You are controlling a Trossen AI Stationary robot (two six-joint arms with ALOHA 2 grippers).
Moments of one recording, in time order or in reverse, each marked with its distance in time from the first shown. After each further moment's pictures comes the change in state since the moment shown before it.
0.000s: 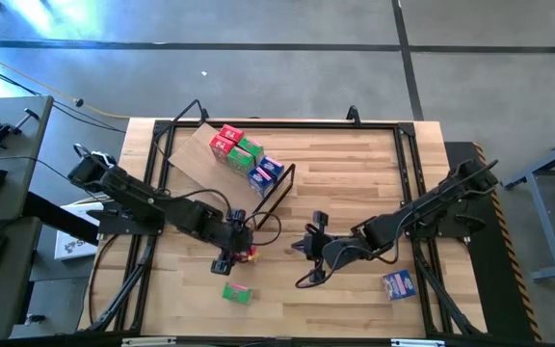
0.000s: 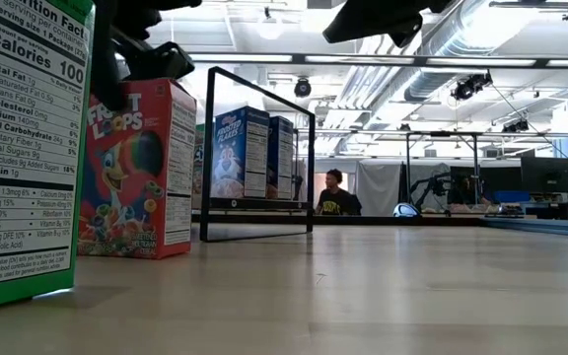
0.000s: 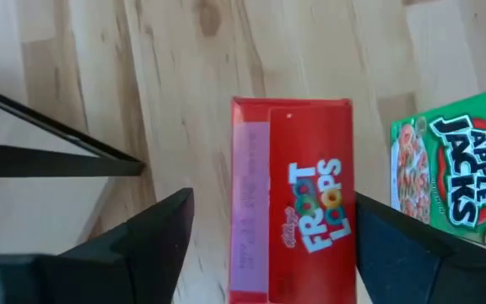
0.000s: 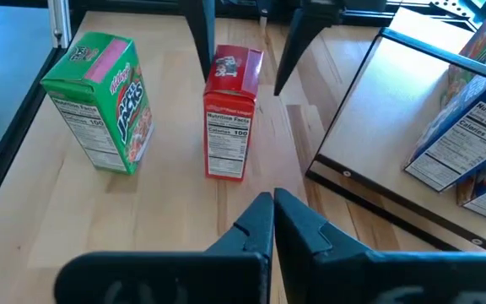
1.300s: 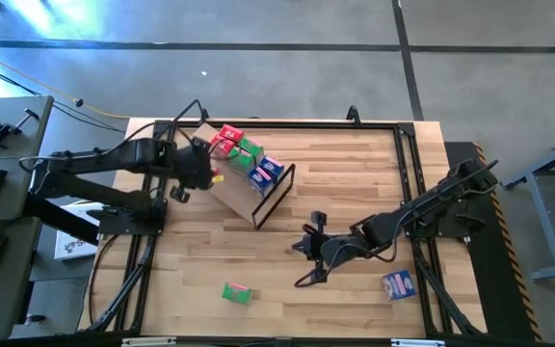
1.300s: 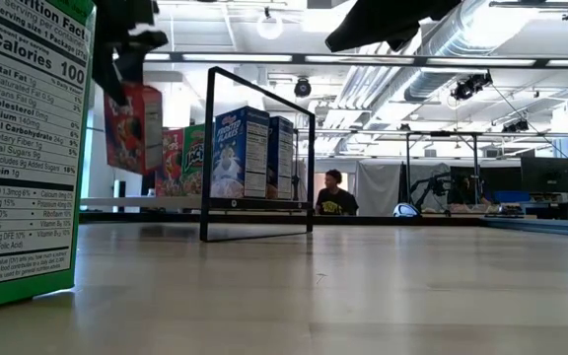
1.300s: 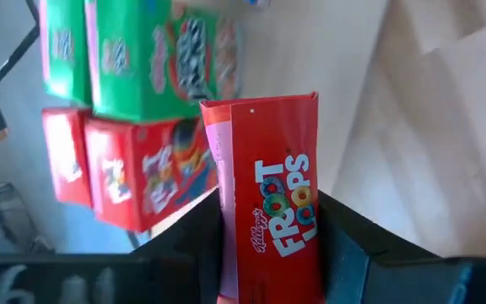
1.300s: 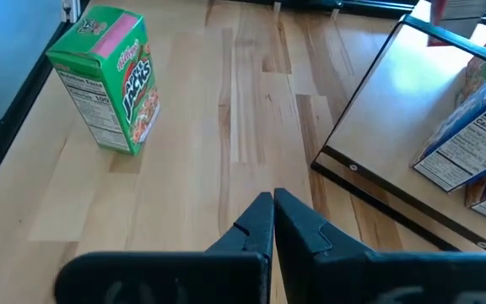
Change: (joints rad) left arm 0.519 -0.443 -0.011 -0.482 -0.236 0.844; right arm -0.019 0.002 0.000 -0.025 -0.052 -0.049
